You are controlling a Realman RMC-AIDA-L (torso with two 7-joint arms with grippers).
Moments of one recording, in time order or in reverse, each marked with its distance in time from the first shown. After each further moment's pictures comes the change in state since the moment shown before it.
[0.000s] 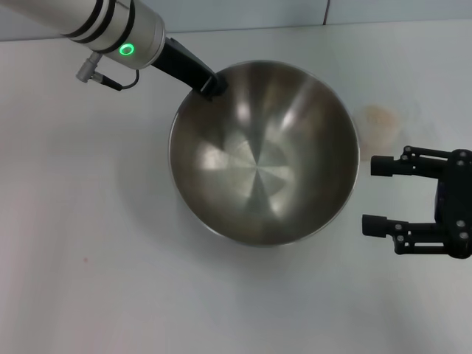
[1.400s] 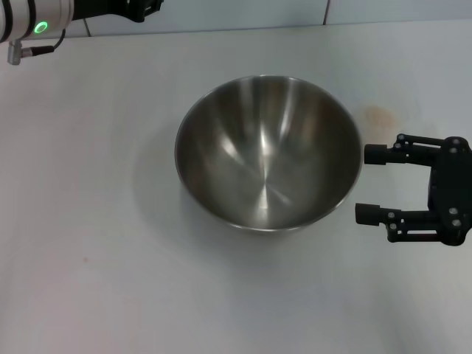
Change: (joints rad) left arm 0.357 0.009 0.019 0.268 -0.276 -0.399 0.240; right arm 0.035 0.000 0.003 0.002 -0.007 0.010 0.000
